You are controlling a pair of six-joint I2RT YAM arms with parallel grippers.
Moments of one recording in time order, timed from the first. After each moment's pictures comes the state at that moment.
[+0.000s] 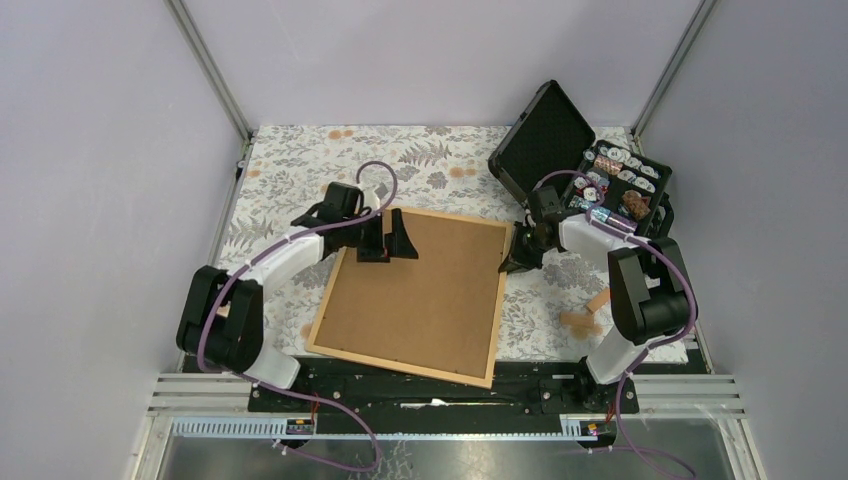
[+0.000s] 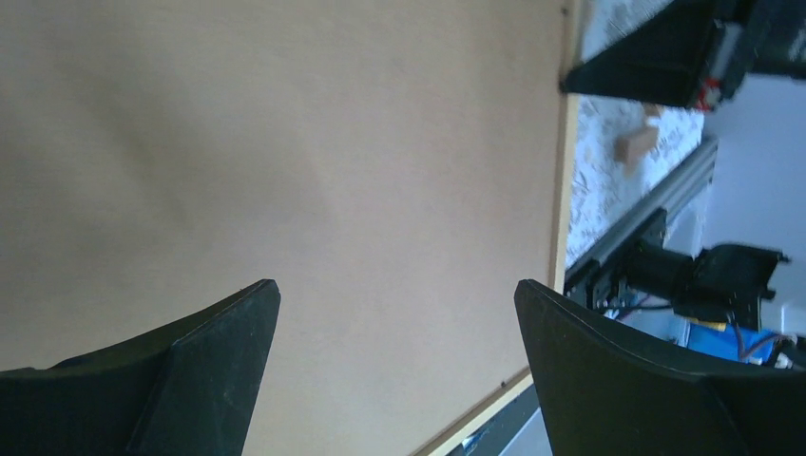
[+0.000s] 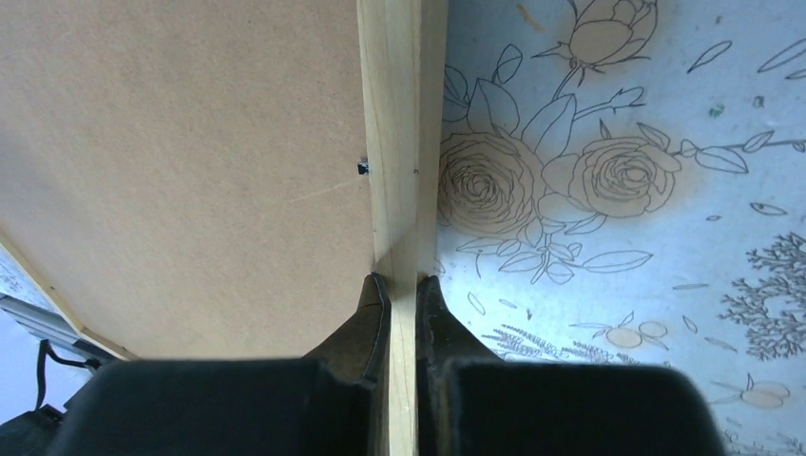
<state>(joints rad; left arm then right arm) -0.33 1.51 0.93 -0.32 0.58 -0.44 0.27 1.67 0.94 -0.49 -0.30 0.54</state>
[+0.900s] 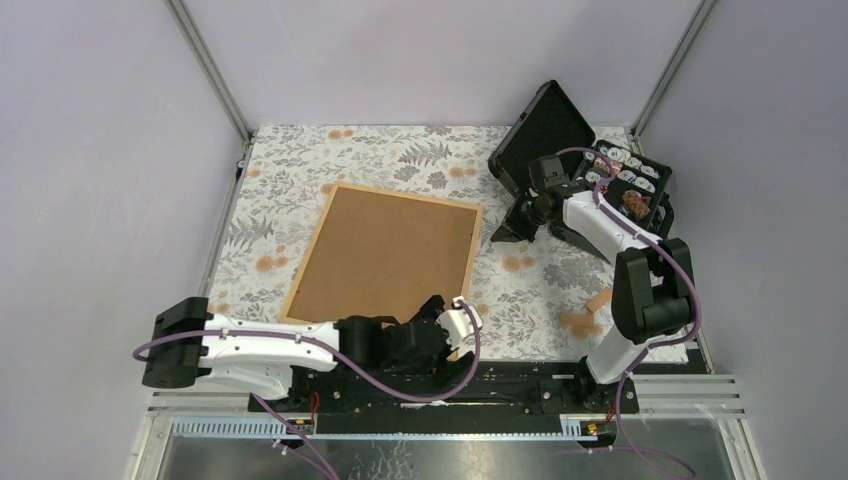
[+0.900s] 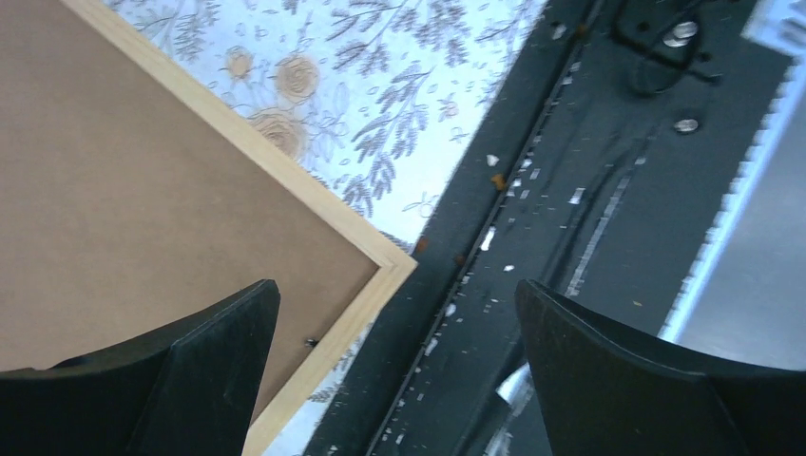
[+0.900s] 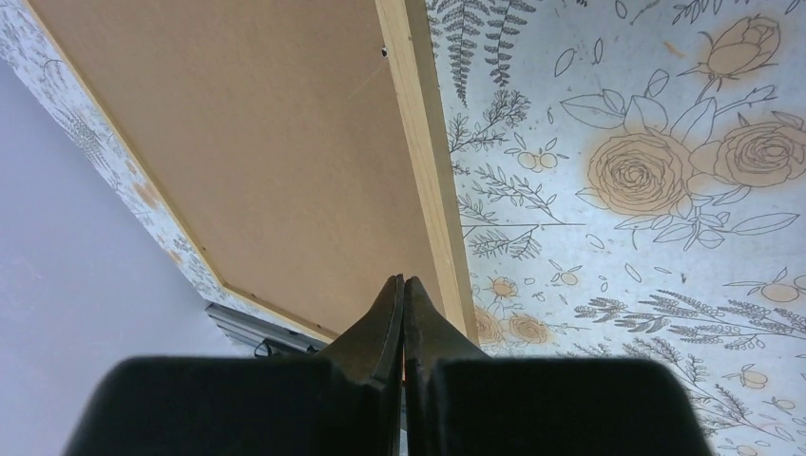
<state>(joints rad) -1.44 1.19 0.74 -0.23 -0.25 -0.25 0.27 1.67 1.20 -0.64 -0.36 0.81</state>
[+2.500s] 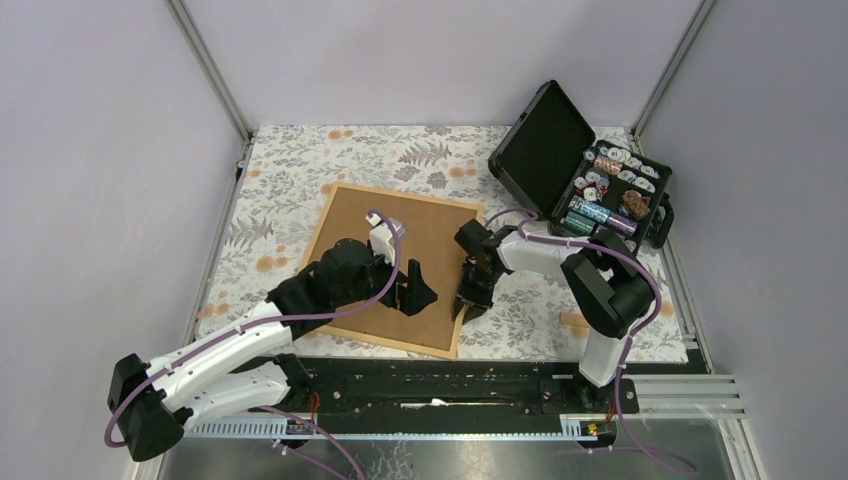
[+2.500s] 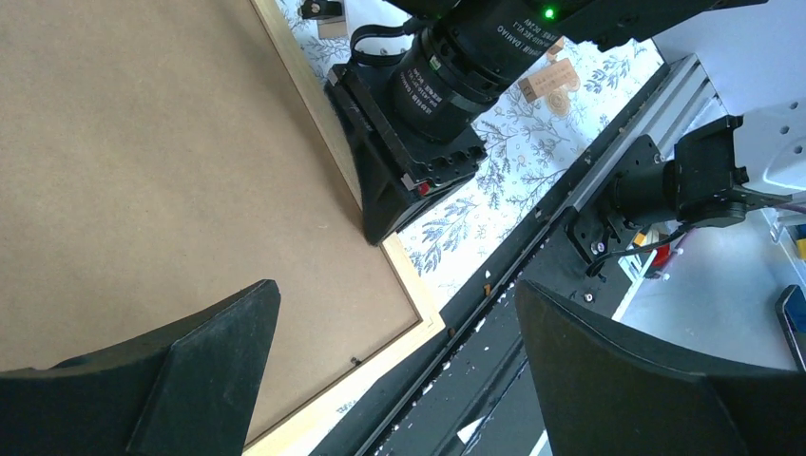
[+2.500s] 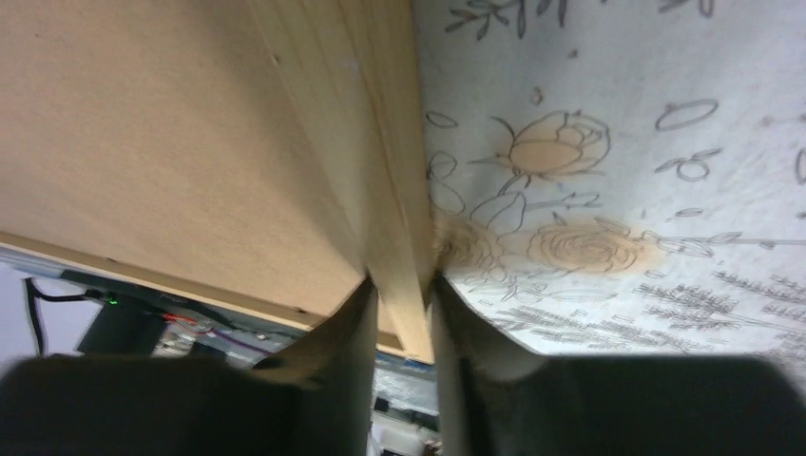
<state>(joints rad) -0.85 0.92 0.69 -0.24 0.16 -0.46 0.70 1.81 1.03 -0.69 -0.34 0.98</state>
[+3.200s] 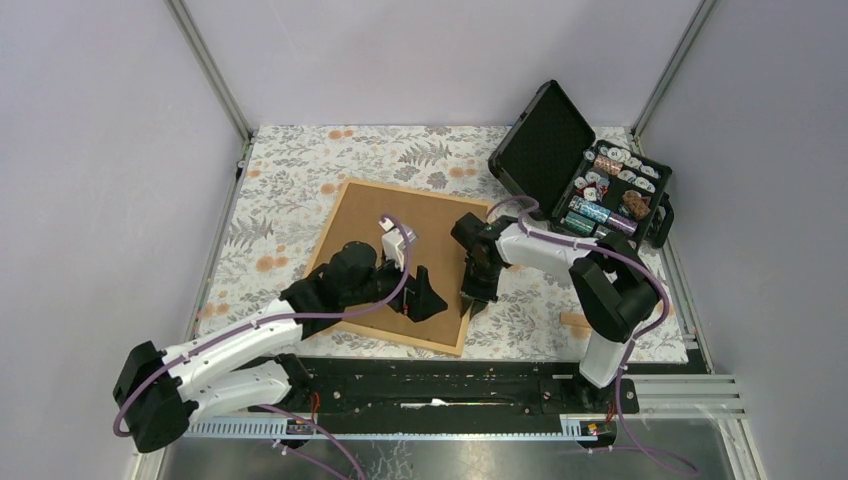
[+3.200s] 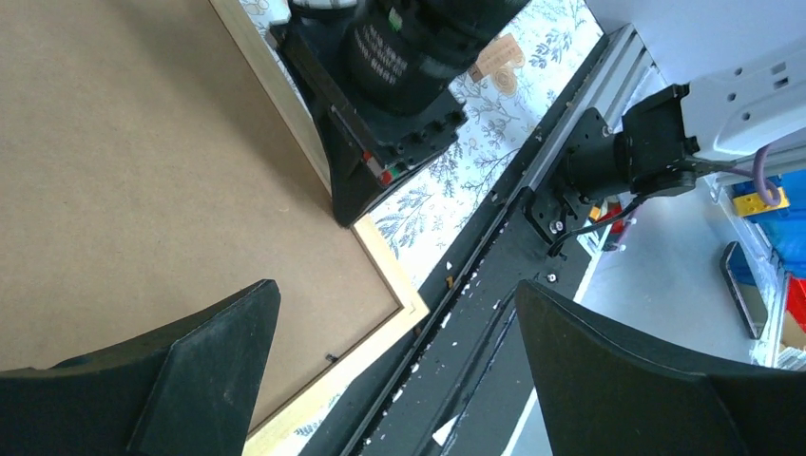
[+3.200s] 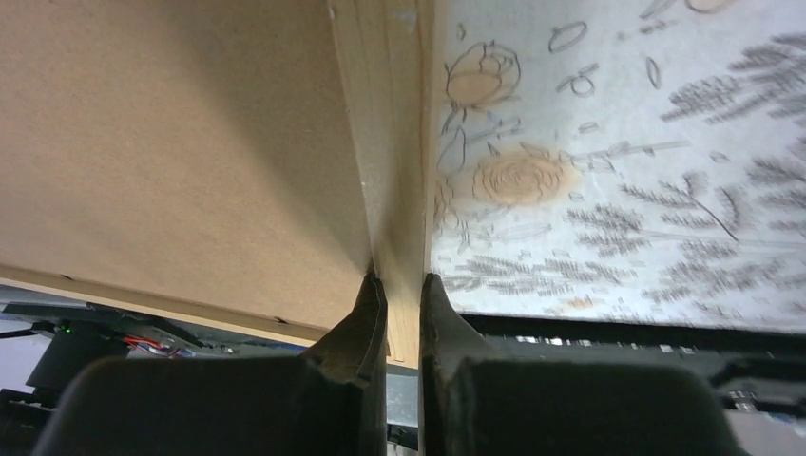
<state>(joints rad) -0.85 0.97 0.66 -0.14 0.30 -0.49 0.72 1.78 1.08 -0.81 -0.23 0.98</state>
